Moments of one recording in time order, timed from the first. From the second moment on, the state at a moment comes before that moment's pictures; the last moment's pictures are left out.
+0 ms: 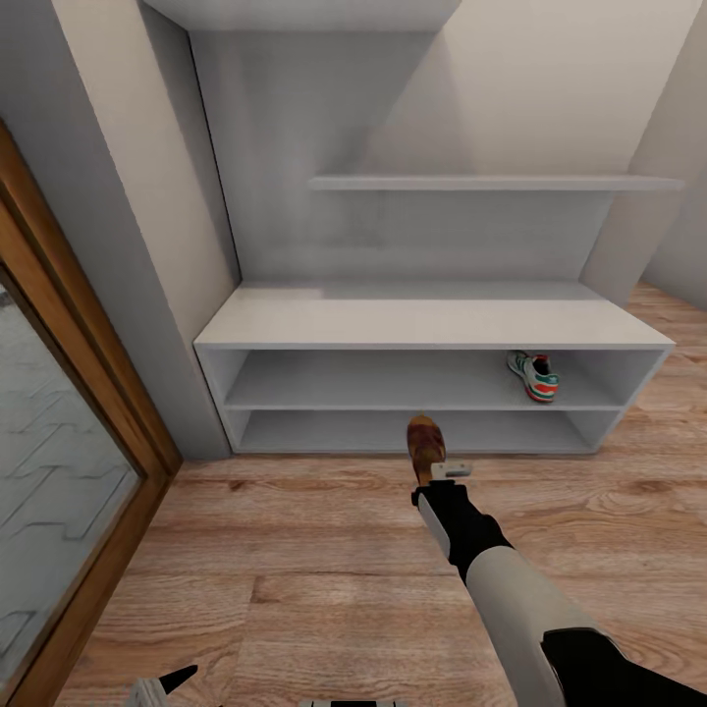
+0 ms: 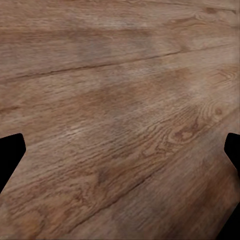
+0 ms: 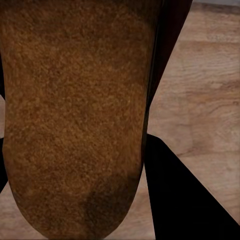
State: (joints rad) left arm -0.10 0.27 0.14 -0.69 0.14 -0.29 -1.04; right arm -0.85 0.17 0.00 -0.50 0.05 0.53 -0.38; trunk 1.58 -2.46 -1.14
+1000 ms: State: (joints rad) left arm -0.09 0.27 0.14 -0.69 0.14 -0.29 -1.05; right arm -0.84 0.17 0.00 -0.51 0.05 0.53 -0.38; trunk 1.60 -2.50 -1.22
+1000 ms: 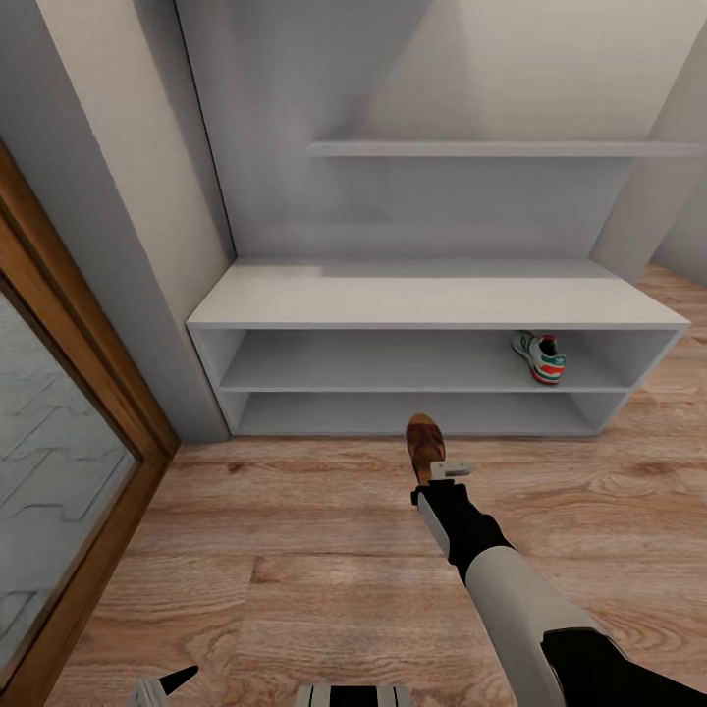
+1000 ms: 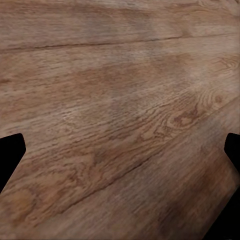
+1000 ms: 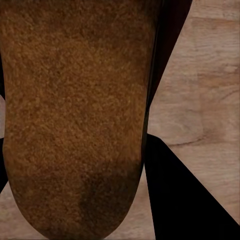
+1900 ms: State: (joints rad) left arm -0.09 0.27 0.10 -0.69 0.14 -0.29 -1.05; right arm -0.84 0.17 0.05 -0.65 0.05 0.53 -0.37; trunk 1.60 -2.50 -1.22
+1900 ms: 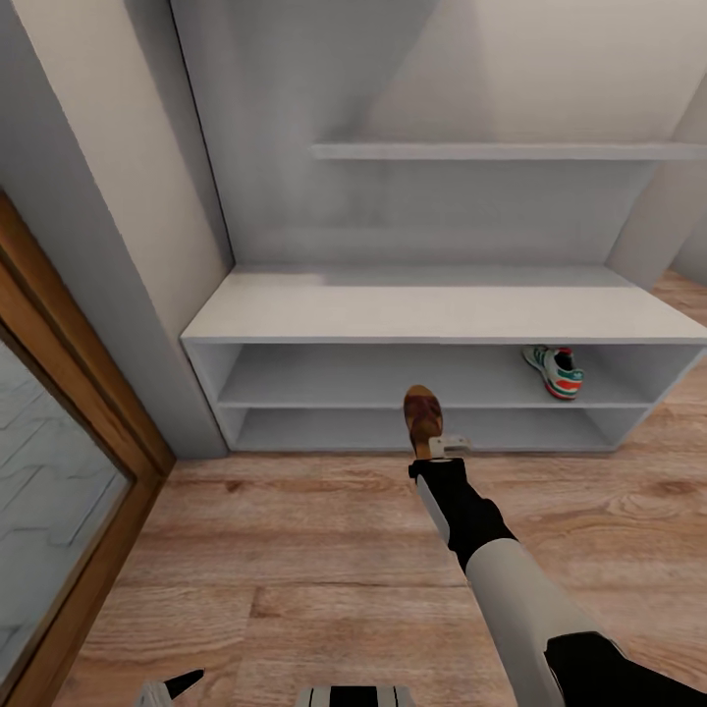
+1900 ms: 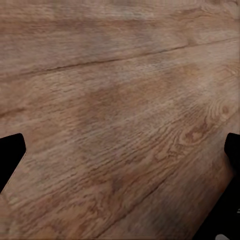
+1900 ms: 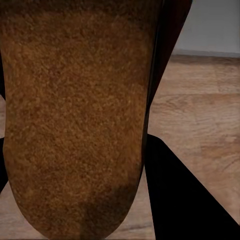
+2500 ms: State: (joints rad) left arm -0.09 0.27 0.10 -0.69 0.14 -0.29 -1.05; right arm -0.84 0.17 0.05 -0.65 0.05 0.53 -0.37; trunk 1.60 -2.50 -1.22
